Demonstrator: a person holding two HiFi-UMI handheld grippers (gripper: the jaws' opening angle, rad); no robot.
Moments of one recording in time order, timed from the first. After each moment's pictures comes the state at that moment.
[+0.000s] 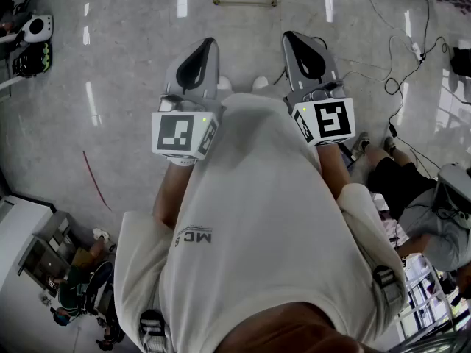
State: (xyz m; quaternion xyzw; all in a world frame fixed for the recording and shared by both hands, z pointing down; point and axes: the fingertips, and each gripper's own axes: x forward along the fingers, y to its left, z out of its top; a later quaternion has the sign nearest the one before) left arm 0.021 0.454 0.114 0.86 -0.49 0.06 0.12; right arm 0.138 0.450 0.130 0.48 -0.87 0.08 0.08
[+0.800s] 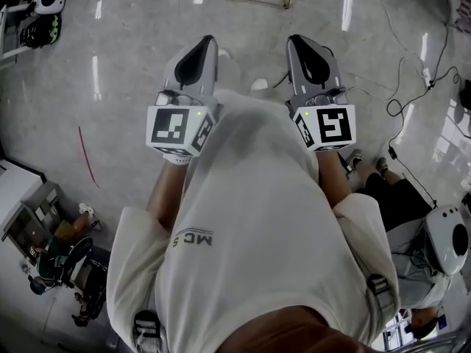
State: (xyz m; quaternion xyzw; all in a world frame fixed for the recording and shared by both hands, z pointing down) left arm 0.058 0.414 0.144 0.82 -0.54 0.09 0.15; right arm 0.187 0.405 0.160 0.44 -0.89 0.10 0.08
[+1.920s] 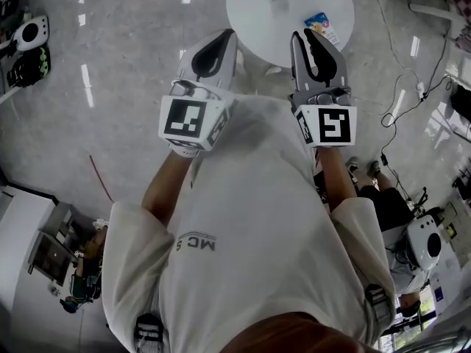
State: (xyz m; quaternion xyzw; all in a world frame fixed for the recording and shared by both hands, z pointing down) left arm -0.102 -0.008 0.185 0.85 -0.47 0.08 0.22; right arm 0.003 -0.012 0.183 0.49 -0.86 0.09 0.13
